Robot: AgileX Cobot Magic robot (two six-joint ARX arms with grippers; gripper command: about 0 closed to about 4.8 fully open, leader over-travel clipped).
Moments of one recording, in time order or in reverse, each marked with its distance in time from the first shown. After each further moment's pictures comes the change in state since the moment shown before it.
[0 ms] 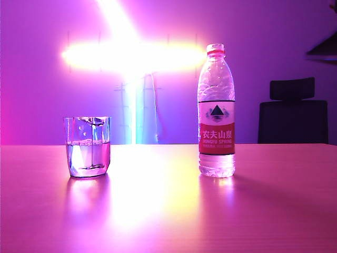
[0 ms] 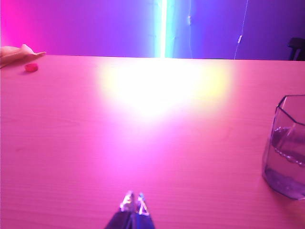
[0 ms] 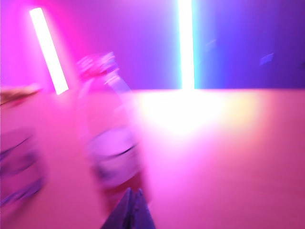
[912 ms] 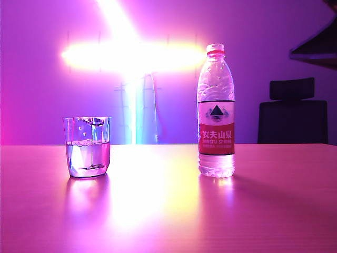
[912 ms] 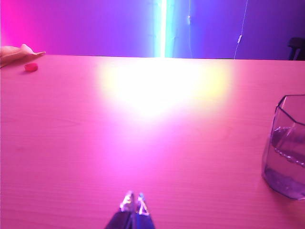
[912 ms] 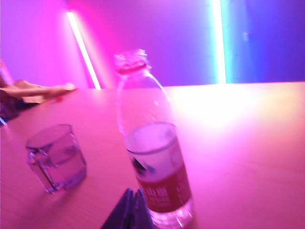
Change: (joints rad) left arm 0.000 0.000 0.000 0.000 0.000 0.000; right arm 0.010 0.151 0.006 0.136 -0.134 0.074
